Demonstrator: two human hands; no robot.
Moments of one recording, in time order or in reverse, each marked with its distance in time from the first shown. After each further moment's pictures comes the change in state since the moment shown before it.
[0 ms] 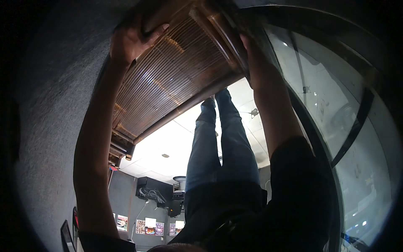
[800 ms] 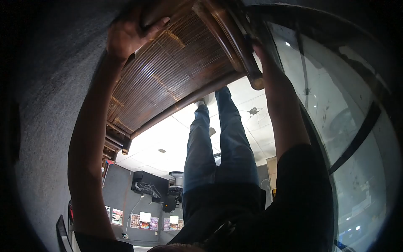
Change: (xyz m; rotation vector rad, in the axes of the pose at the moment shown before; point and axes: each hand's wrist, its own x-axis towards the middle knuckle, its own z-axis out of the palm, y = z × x) left_hand -0.007 0.003 -0.002 0.159 -0.247 -0.197; right_hand -0.012 0.020 -0.020 -0.055 0.024 -0.026
